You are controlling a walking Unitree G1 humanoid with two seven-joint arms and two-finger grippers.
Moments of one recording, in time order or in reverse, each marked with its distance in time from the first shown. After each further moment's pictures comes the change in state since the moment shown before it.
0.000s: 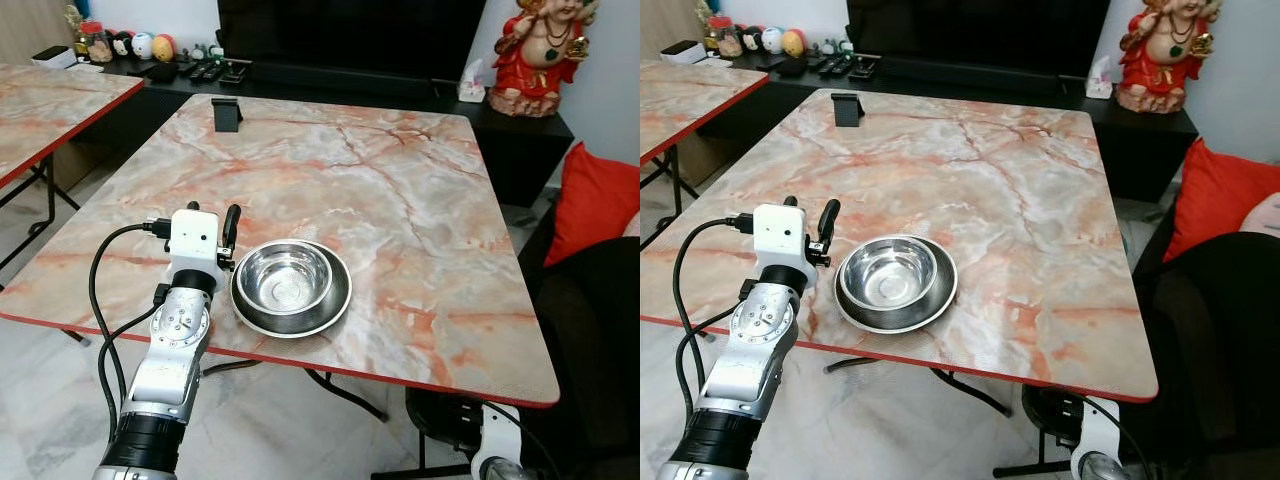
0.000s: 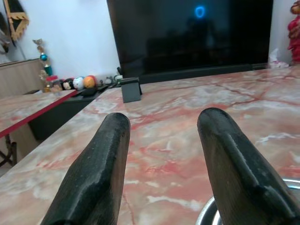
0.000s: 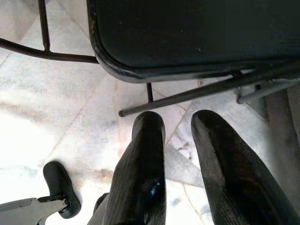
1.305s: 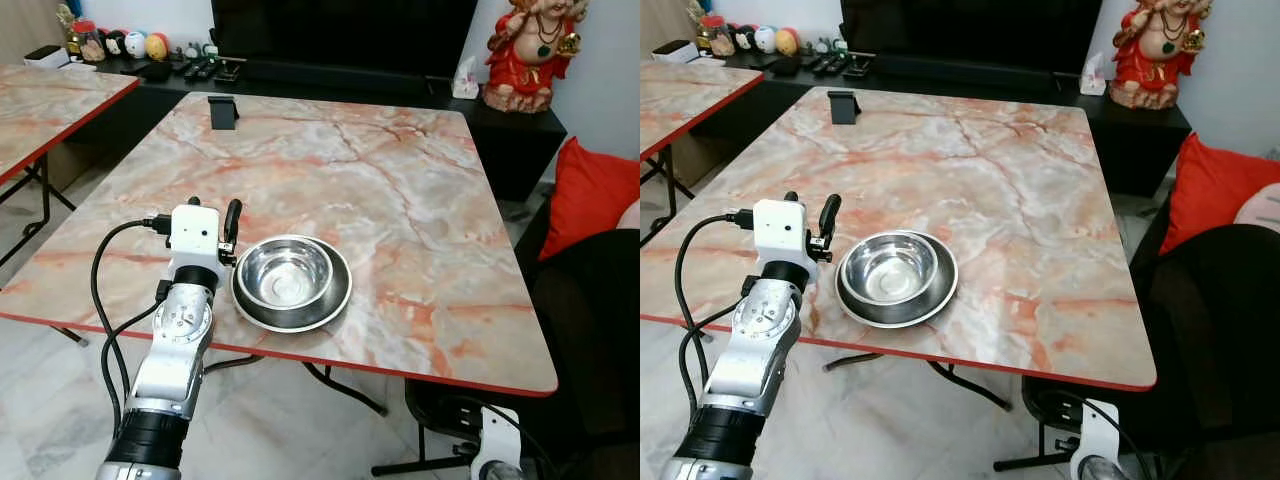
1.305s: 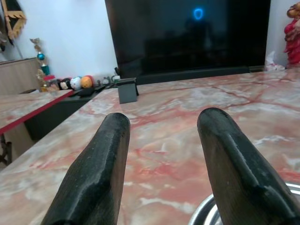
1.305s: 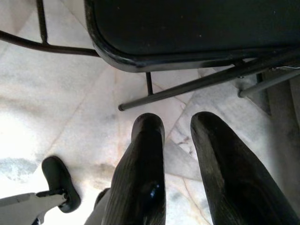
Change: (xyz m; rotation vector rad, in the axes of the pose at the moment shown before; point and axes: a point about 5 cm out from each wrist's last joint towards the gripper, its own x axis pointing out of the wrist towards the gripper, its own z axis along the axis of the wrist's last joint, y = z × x) left arm 0.004 -0.006 0.006 -0.027 -0.019 -0.001; right arm 0.000 -0.003 -0.003 -0.002 0.007 0.003
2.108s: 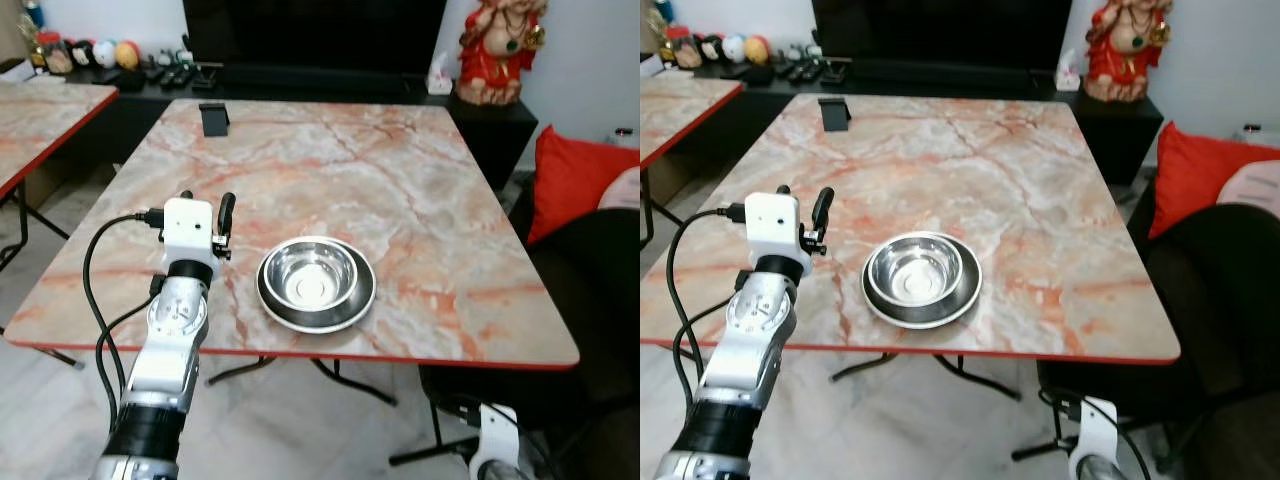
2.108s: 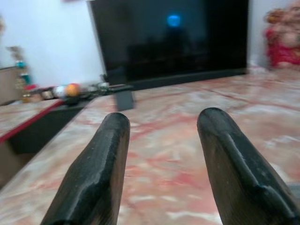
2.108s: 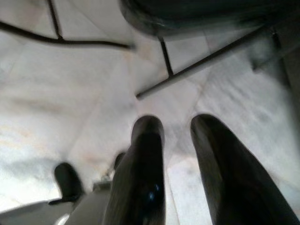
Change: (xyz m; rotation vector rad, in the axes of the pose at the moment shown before) left arm 0.004 -0.005 0.004 -0.013 -0.011 -0.002; right arm 0.000 -0.003 0.002 -0.001 0.003 -0.003
